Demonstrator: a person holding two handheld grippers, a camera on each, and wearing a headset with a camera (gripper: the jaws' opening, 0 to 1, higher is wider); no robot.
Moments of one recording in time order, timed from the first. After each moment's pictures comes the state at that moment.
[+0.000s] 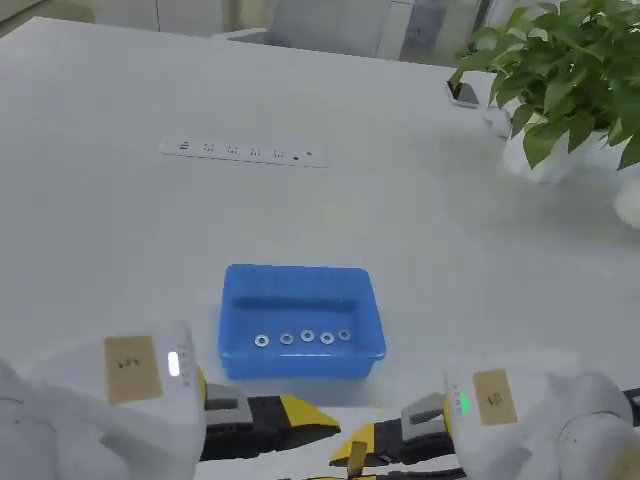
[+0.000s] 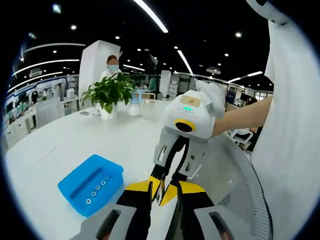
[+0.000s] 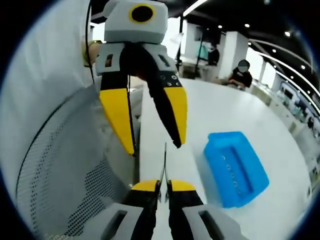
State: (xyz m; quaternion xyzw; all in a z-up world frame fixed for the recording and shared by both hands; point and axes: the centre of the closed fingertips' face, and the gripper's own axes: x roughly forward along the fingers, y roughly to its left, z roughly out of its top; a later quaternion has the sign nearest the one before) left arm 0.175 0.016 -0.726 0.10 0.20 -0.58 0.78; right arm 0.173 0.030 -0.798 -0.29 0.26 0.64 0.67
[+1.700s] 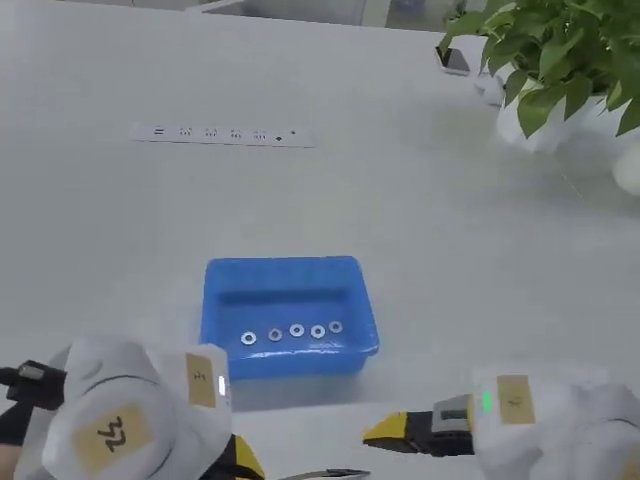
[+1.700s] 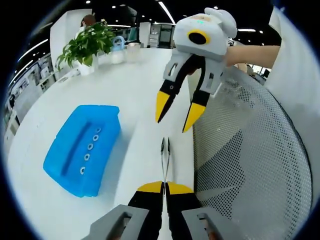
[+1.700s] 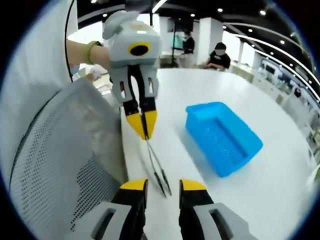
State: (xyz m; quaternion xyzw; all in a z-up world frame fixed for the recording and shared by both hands) left arm 0.193 0.062 -0.831 0.25 0.36 -0.60 0.67; right arm 0.193 -0.015 -0.814 -0.23 0.32 0.55 0.74
